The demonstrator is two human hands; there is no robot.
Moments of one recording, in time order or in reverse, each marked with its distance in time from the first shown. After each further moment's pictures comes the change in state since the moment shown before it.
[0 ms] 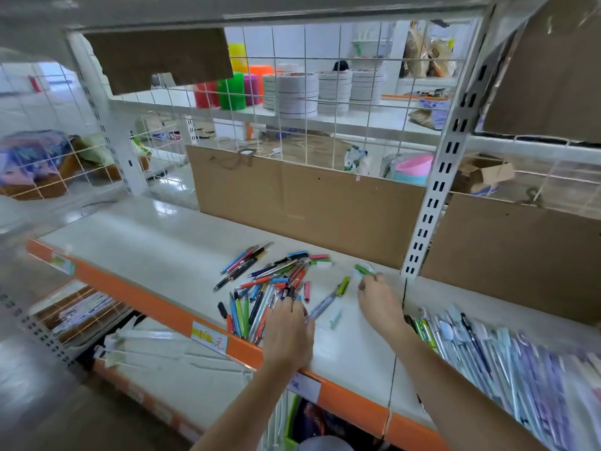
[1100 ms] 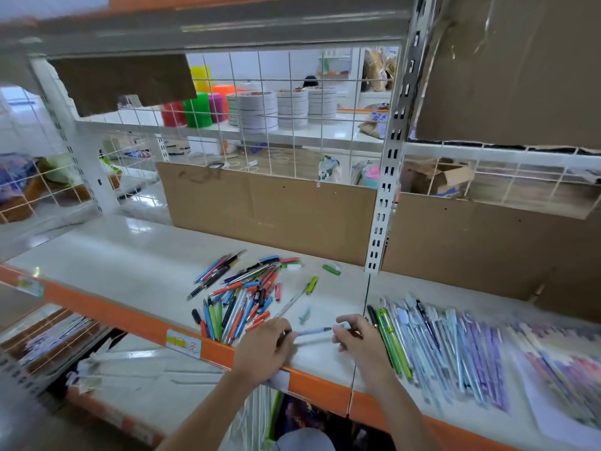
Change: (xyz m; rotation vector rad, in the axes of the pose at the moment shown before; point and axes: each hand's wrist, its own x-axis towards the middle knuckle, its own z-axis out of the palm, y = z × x) left_hand -0.023 -0.006 -0.006 -0.182 -0.084 0.286; right_hand -0.110 0.016 -0.014 1.186 -0.059 0.251
